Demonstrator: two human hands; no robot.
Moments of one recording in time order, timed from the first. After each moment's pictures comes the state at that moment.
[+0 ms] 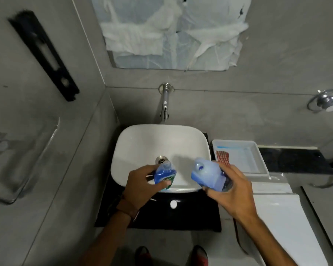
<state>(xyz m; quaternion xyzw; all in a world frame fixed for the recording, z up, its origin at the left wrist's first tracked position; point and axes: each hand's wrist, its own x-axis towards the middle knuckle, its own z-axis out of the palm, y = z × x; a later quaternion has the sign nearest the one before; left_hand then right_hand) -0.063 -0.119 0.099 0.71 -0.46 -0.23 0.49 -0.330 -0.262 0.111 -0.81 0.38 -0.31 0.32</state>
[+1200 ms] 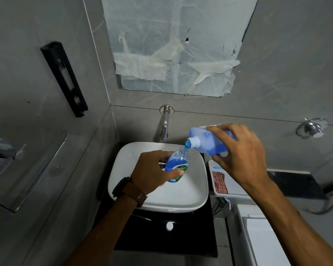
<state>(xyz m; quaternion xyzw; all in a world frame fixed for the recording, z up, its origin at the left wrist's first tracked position) -0.058 -0.177 0.196 0.66 -0.55 -0.16 0.49 -0.273 -0.324 0.266 -0.91 0.27 -0.29 -0.10</state>
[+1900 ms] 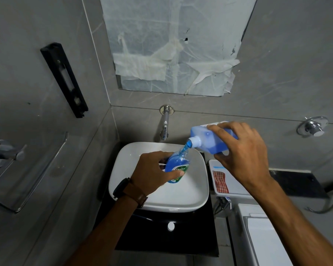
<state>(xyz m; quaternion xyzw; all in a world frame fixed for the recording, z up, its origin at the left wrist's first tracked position) -0.060 -0.175 0.198 0.66 -0.55 -0.16 0.49 -0.275 -0.323 0.269 -0.91 0.27 -0.30 -0.12</state>
